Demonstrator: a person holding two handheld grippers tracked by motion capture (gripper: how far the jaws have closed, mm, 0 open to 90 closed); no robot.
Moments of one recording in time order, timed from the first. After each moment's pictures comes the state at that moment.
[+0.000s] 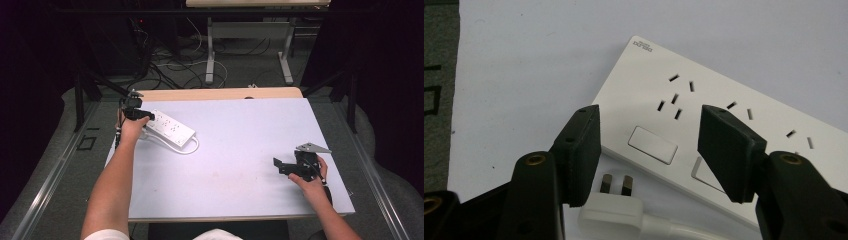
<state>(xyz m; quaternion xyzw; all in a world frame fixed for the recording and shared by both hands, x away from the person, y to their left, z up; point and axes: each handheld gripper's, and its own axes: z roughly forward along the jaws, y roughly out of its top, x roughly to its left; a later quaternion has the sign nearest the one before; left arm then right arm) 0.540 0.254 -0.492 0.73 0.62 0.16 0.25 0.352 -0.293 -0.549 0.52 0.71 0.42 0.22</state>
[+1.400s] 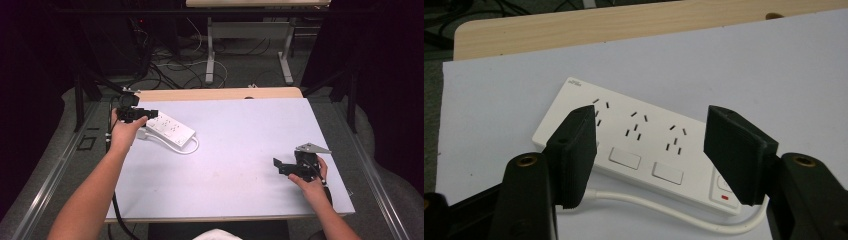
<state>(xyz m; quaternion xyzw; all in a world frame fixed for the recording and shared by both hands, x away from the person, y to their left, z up) 0.478 0.237 -0.431 0.74 0.55 0.16 0.35 0.351 -0.292 -0.548 0.52 0.71 0.42 0.22</state>
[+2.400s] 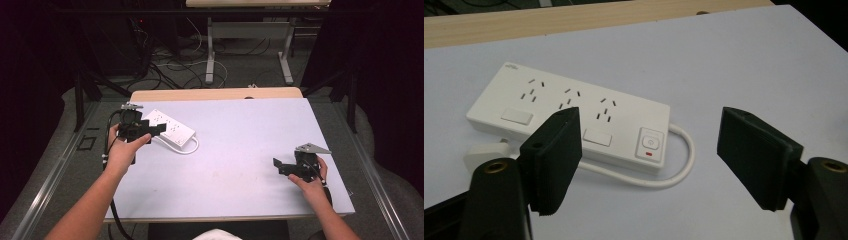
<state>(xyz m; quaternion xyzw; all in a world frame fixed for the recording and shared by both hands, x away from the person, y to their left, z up) 0.412 0.217 -0.432 0.75 0.51 0.15 0.40 0.350 -0.291 -0.548 0.52 0.71 0.42 0.23</state>
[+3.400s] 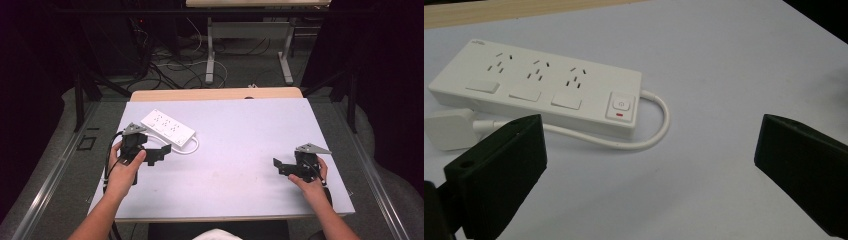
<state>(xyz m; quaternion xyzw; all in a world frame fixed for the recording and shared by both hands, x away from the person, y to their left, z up) 0.360 0.212 -0.461 0.75 0.48 0.15 0.43 0.348 -0.291 -0.547 0.52 0.71 0.42 0.23</state>
